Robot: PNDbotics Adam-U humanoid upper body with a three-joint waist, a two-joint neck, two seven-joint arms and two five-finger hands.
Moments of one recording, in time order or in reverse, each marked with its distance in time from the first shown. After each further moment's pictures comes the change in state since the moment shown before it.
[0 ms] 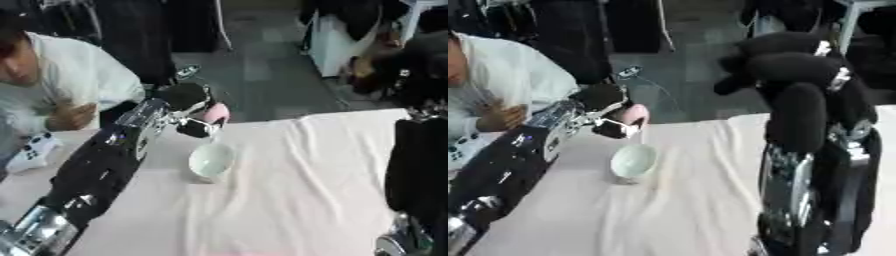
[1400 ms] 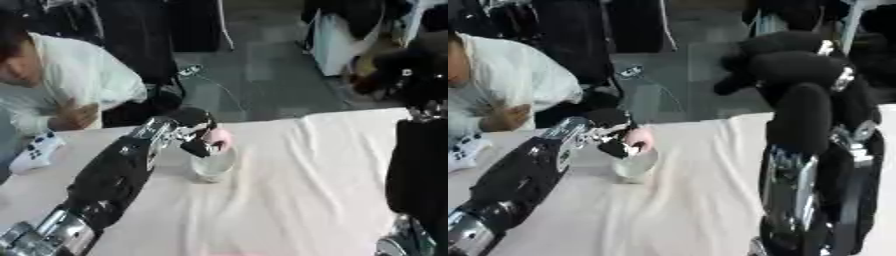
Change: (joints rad) left arm 0.011 -0.036 0.004 0.103 0.005 0.054 -0.315; right arm 0.000 0.007 0.003 0.000 -0.003 -0.001 -0.002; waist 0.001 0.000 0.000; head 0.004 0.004
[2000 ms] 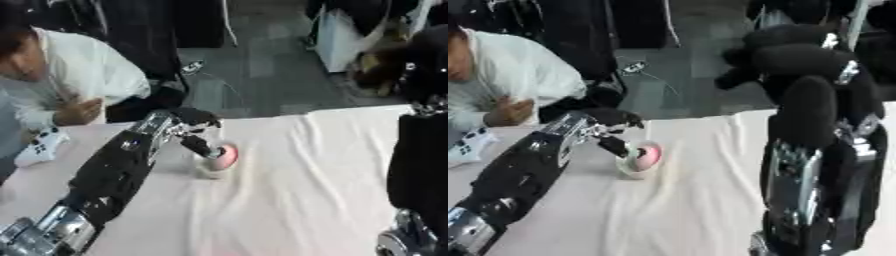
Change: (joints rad) left arm 0.045 0.030 0.000 -0.148 0.017 0.016 -0.058; right arm 0.000 -0.003 -0.002 0.000 0.002 0.000 -0.003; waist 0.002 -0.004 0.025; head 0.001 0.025
